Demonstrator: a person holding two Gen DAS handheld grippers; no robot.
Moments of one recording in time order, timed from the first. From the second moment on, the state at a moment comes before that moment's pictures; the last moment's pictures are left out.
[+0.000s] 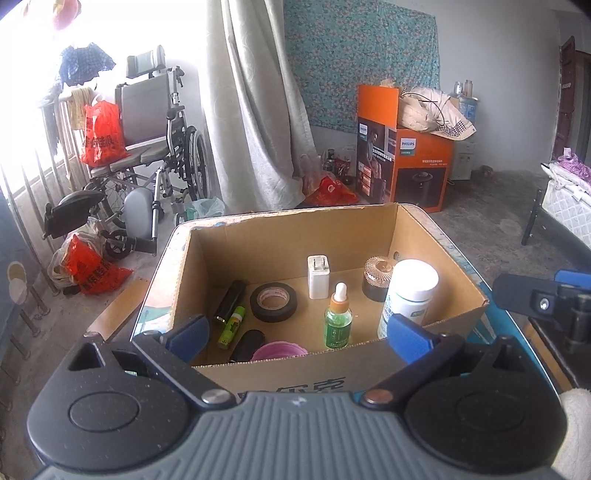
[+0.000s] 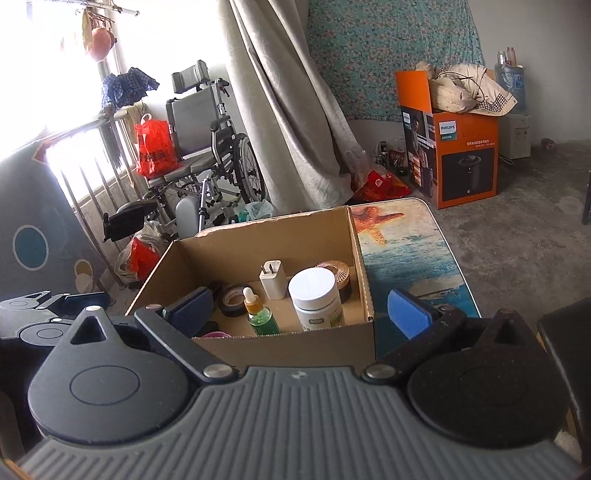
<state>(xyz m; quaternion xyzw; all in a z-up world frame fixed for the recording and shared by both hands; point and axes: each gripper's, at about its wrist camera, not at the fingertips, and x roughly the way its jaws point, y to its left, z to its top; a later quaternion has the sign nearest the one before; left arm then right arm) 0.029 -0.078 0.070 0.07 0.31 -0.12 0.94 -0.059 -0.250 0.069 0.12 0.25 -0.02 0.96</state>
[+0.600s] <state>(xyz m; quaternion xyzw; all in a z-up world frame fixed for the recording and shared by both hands) 0.043 -0.053 0.050 0.05 0.36 -0.06 0.93 0.000 -0.205 0.037 0.07 0.34 -0.03 0.94</state>
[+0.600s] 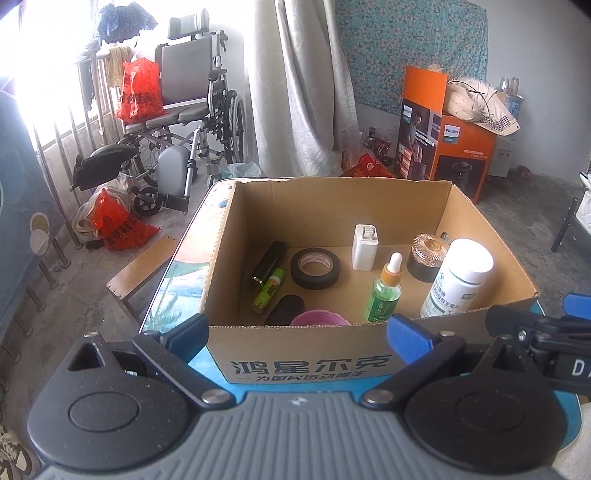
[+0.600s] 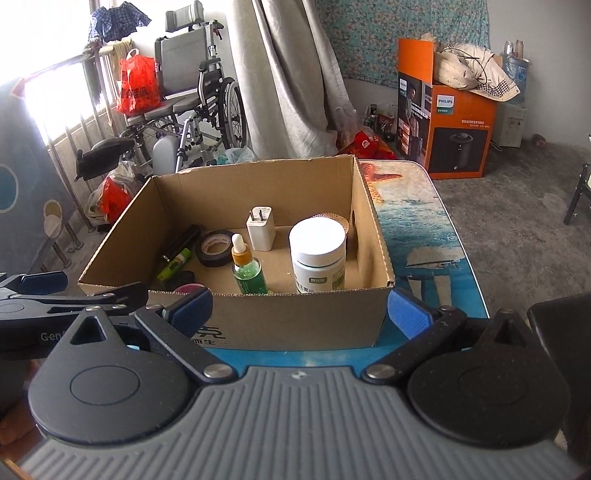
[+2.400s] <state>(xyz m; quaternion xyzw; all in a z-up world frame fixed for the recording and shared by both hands) 0.051 -0.045 0.052 0.06 0.35 -0.04 0.93 0.023 -0.198 0.024 0.06 0.35 -0.03 0.93</state>
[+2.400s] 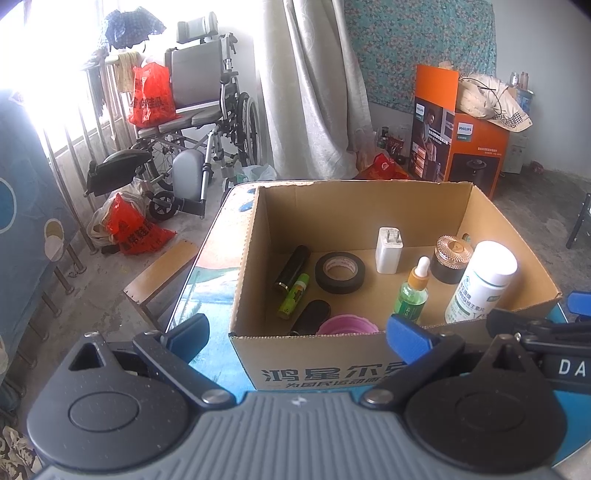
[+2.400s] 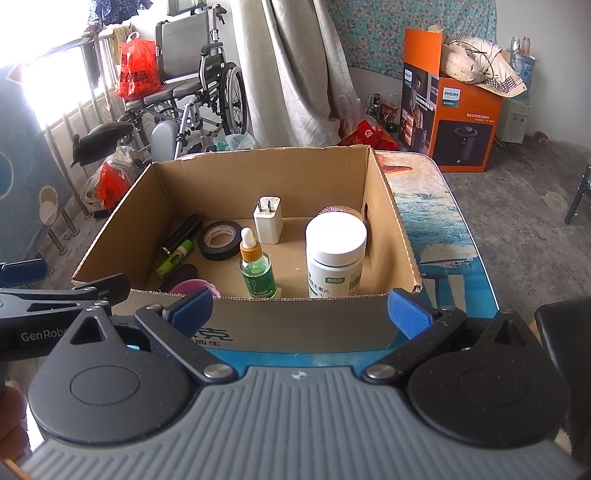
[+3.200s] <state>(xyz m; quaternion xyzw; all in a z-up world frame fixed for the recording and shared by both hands) 0.048 -0.046 0.052 0.06 0.35 -0.04 0.93 0.023 -0.198 0.025 0.06 0.35 -0.03 0.93</state>
